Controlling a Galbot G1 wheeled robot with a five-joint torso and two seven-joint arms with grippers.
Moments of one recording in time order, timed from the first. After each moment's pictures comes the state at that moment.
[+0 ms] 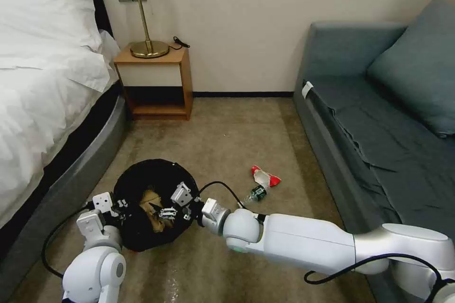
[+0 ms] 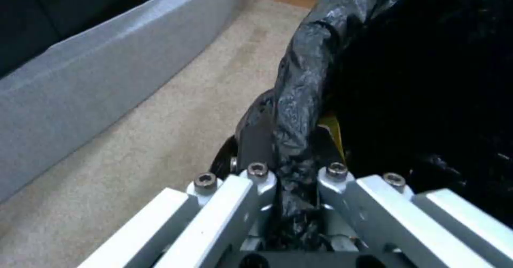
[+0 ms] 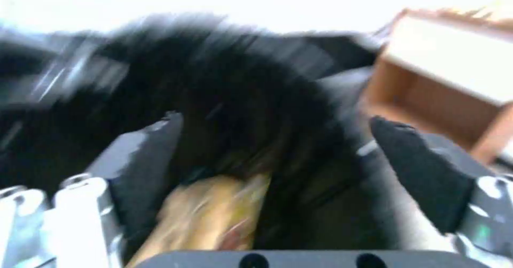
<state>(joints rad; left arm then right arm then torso) 1.46 -1.49 -0.70 -2.14 -0.32 0.58 -0.30 -0.31 1.13 -0.96 1.59 0.66 0.09 0.21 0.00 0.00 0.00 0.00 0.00</state>
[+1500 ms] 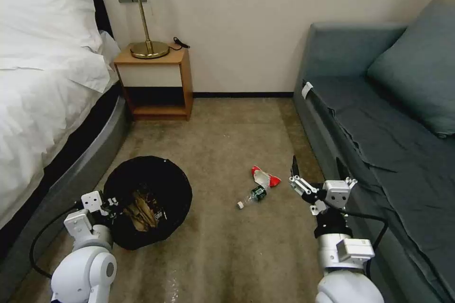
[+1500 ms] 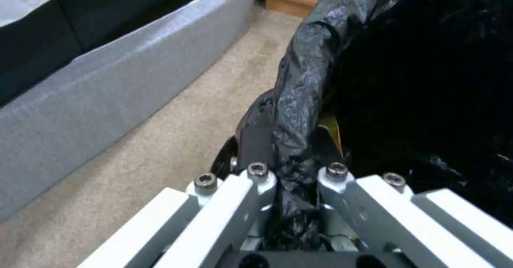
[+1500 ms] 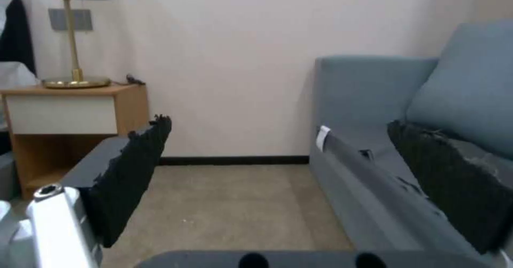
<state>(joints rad) 1.47 -1.47 -0.75 -2.15 -0.35 0.57 -0.30 -1.57 1.23 0.24 2.30 0.04 0.01 0.49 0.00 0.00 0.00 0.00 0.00</state>
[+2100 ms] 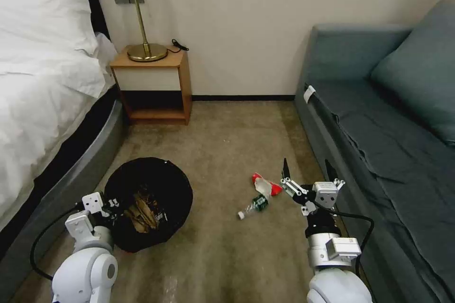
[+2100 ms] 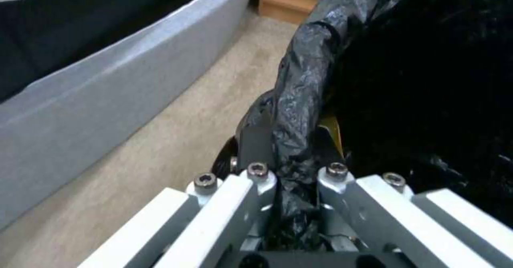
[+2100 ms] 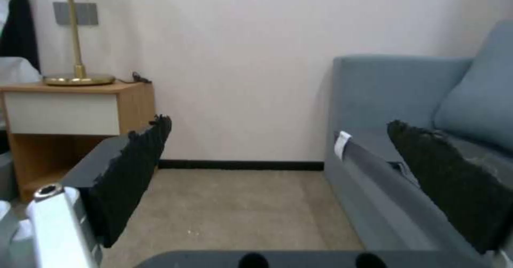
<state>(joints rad) 1.48 -1.48 -0.74 -2.16 -0.34 0.57 -0.30 -1.54 1.21 0.22 2.26 0.05 0.02 0.48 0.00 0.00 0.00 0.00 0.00</state>
